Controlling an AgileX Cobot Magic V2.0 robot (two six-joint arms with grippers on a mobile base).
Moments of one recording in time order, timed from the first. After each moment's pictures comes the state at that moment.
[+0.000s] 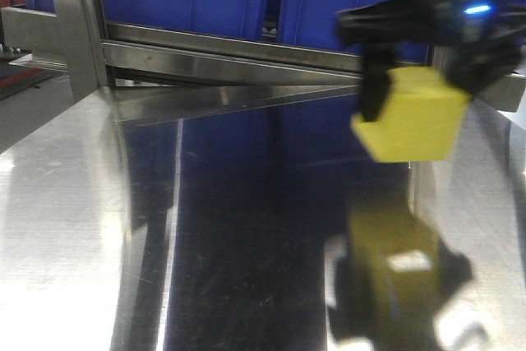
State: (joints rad) left arm -0.10 -0.01 0.00 0.13 0.08 -0.20; right arm 0.44 1.45 -1.03 -0.10 0.67 0.32
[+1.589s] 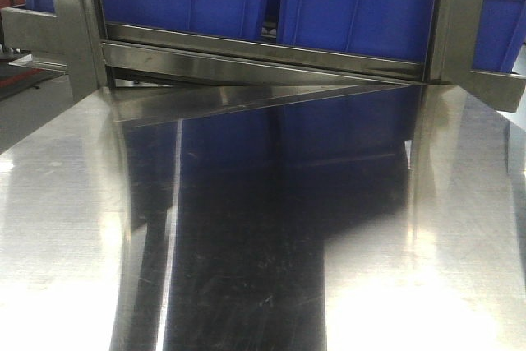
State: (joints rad) left arm -0.10 -0.01 0.00 0.13 0.08 -0.20; right arm 0.21 0.07 -0.56 -0.23 0.66 0.26
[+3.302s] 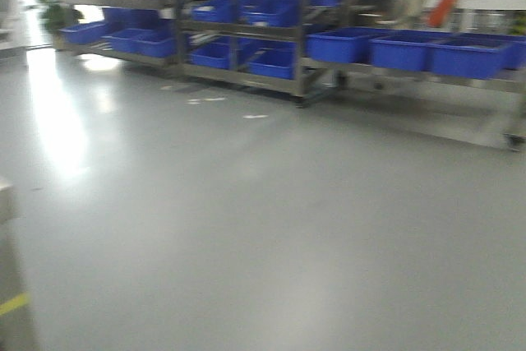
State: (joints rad) left arm -0.10 -0.01 0.00 0.13 0.08 -0.20; right arm 0.21 0.07 -0.56 -0.23 0.66 0.26
